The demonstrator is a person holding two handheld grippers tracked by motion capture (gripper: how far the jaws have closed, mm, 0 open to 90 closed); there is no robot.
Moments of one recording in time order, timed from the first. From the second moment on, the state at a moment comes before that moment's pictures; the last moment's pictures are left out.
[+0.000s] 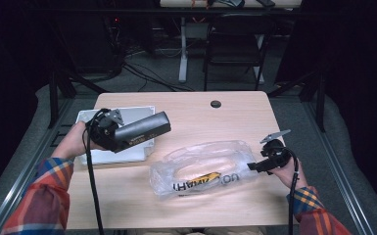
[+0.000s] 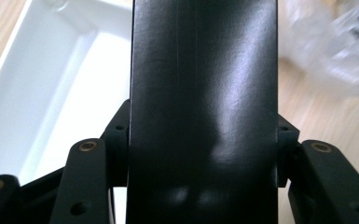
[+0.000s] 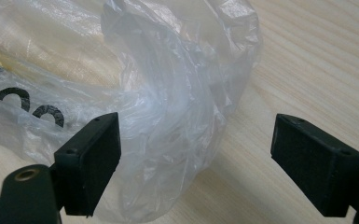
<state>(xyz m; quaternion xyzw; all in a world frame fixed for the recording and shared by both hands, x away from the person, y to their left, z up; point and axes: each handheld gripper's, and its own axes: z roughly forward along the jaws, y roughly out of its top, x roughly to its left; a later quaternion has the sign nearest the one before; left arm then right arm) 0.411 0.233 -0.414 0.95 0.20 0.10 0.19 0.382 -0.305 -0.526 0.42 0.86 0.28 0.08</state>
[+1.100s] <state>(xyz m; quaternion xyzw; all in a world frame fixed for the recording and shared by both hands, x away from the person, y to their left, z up) 0.445 0.302 -0.484 0.95 0.26 0.06 0.16 0.382 -0.305 -0.527 0.42 0.86 0.27 0.08</state>
